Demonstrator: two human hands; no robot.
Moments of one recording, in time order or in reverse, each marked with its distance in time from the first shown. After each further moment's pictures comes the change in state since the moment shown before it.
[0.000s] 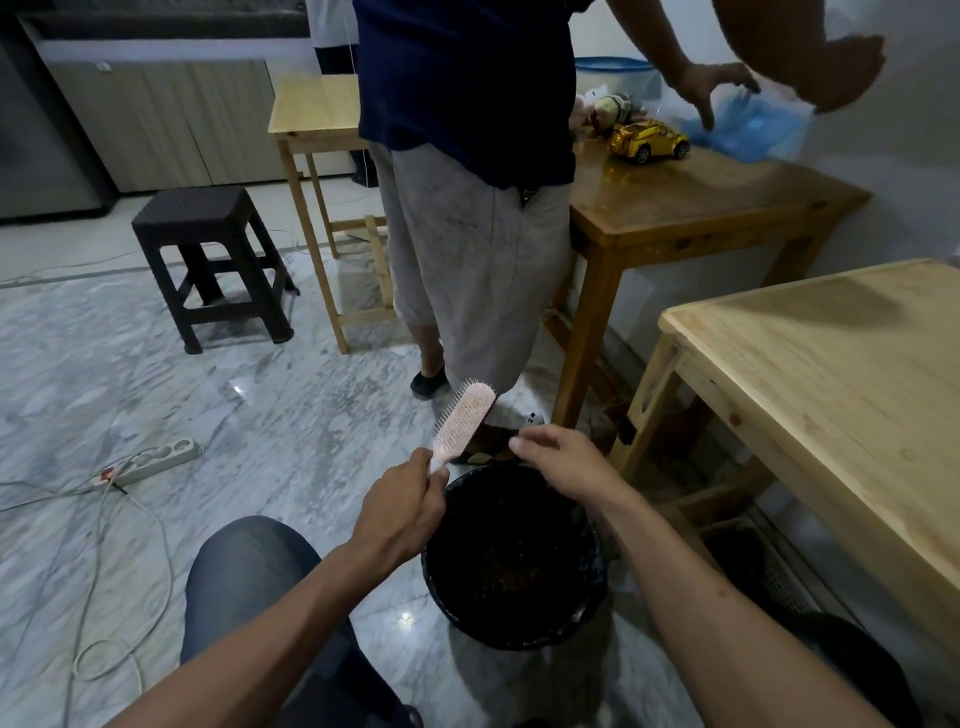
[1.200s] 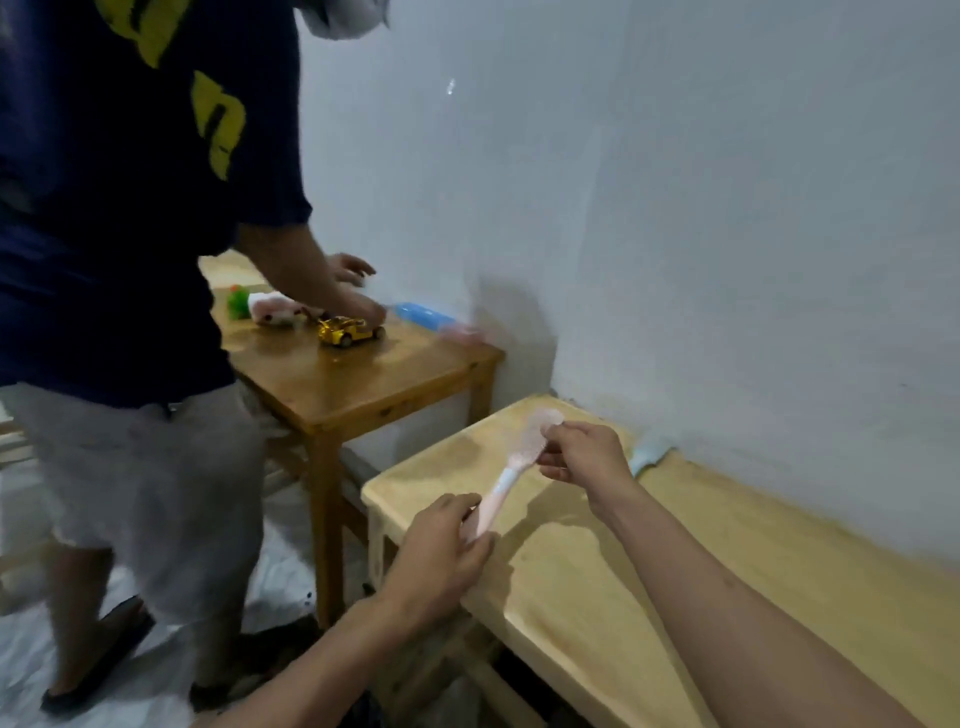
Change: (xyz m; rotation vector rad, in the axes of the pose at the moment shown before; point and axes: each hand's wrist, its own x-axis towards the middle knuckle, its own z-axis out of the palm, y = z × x) left_hand 0.026 0.320 0.036 -0.318 -0.155 0.706; right_hand -0.133 -0.035 -0.307 0.501 0.839 -0.117
